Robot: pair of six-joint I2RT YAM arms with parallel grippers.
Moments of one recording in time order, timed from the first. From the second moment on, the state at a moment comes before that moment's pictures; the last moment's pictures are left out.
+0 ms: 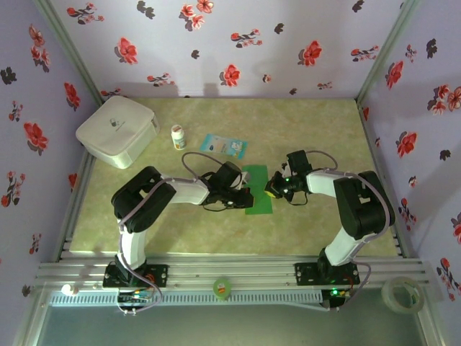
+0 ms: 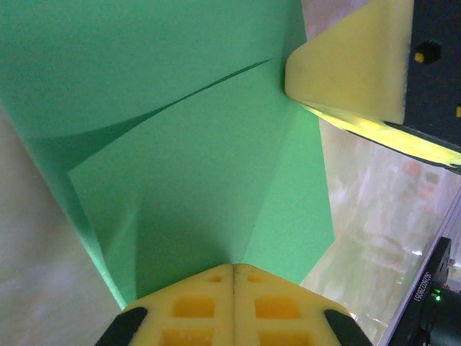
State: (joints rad) left arm -0.87 1.94 1.00 0.06 0.45 -0.78; right arm 0.29 1.67 0.73 -0.18 -0.55 0.81
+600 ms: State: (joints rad) left arm -0.89 2.02 1.19 -0.05 0.45 -0.78; right arm 0.29 1.67 0.73 -0.19 -0.55 0.80
